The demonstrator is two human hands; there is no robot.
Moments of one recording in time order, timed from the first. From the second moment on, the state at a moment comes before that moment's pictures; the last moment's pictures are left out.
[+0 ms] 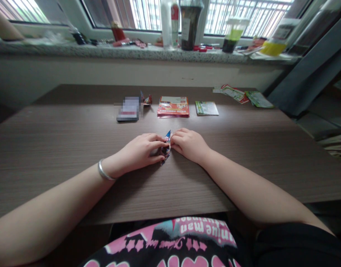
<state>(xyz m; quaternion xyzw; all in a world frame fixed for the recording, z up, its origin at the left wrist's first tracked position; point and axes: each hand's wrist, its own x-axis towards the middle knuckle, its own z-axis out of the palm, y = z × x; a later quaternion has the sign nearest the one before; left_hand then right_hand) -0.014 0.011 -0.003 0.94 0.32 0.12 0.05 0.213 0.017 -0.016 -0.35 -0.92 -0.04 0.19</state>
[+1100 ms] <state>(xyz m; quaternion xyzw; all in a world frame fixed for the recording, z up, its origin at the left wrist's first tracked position) -0.015 0.014 -0.002 0.94 0.30 0.13 0.00 0.208 0.004 -0.003 -0.24 -0.95 -0.19 0.09</state>
